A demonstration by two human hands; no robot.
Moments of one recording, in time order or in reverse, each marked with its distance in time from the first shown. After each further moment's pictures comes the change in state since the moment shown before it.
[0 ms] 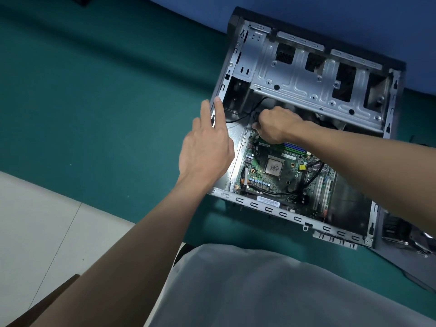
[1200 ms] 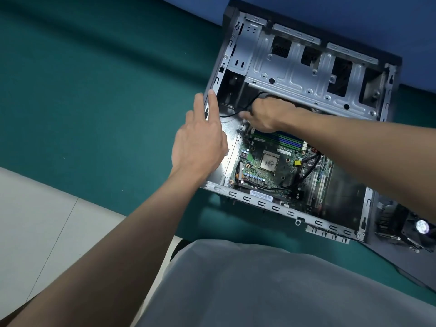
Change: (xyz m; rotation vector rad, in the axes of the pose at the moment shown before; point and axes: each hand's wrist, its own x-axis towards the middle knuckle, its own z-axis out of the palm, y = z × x) left_hand 0.001 0.001 -0.002 0.011 0.000 -0.014; right_hand 0.006 -0.005 -0.015 -0.014 -0.109 -0.028
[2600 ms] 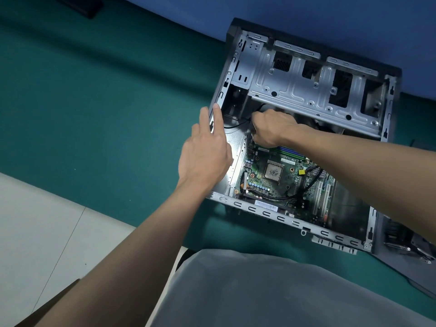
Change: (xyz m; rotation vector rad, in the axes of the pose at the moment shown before) left_hand 0.000 -0.001 0.001 0.002 -0.007 -0.003; right_hand -0.003 -0.003 0.009 -0.055 0.130 0.003
